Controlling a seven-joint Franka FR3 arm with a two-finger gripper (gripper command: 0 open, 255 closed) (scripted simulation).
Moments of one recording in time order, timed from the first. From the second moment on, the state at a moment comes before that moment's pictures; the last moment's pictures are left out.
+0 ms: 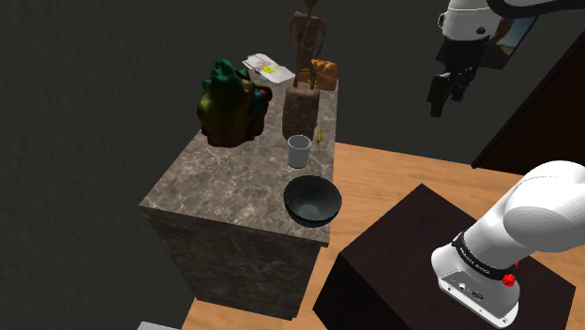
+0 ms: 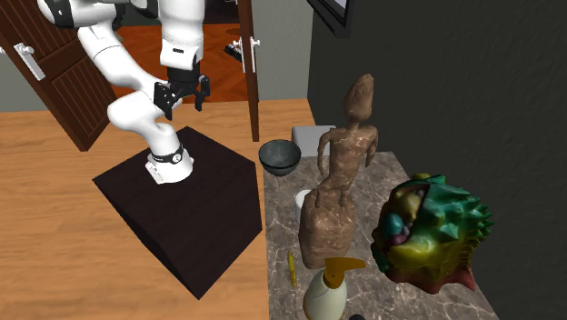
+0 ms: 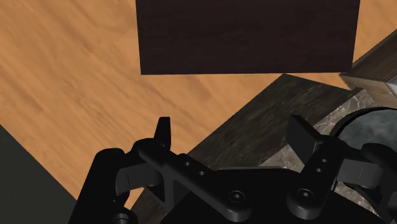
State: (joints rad) arm -0.01 -0.76 0.06 -2.39 -0.12 1.43 0.06
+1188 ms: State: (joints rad) arm 0.02 -0.27 0.17 -2.31 -0.06 1.89 0.25
